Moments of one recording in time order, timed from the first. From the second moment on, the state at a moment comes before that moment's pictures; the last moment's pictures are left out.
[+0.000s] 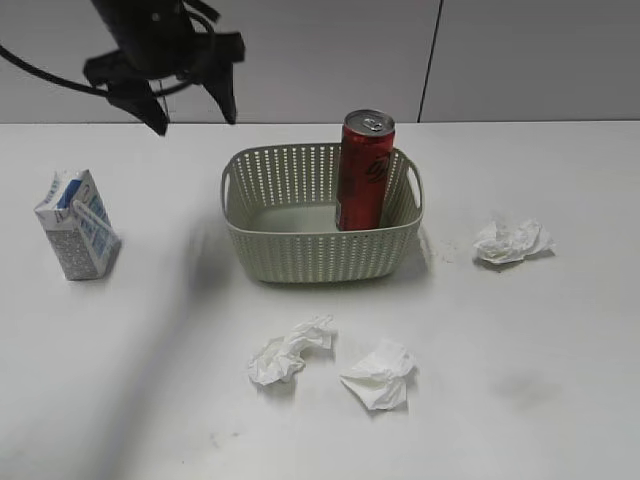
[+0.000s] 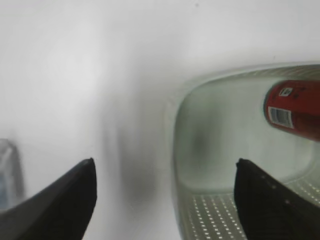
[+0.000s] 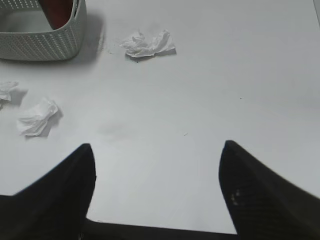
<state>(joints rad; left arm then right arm) -0.36 2.09 -1.95 -0.24 1.22 -0.19 0.07 0.39 -0.74 0.07 1.10 -0.04</state>
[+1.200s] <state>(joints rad) -0.14 1.11 -1.08 0.07 1.22 -0.06 0.07 0.20 -0.41 0.09 0.95 -0.11</state>
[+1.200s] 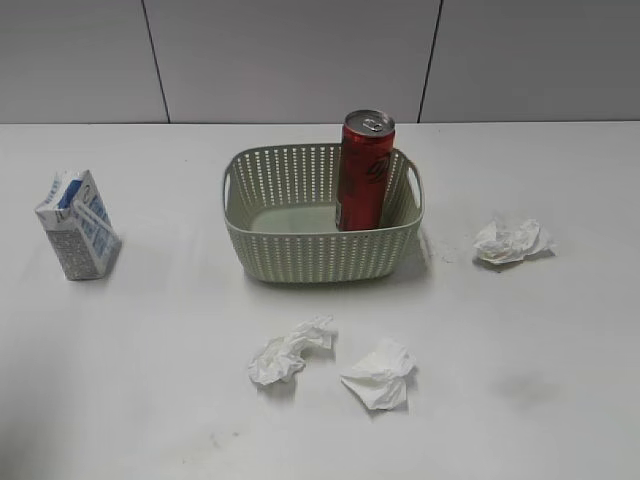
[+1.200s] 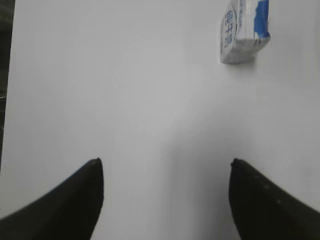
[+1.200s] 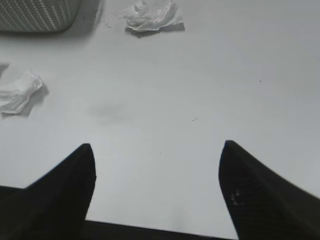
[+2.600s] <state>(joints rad) -0.14 0.00 -0.49 0.01 1.09 -0.06 0.07 0.20 -0.41 0.09 0.95 -0.13</state>
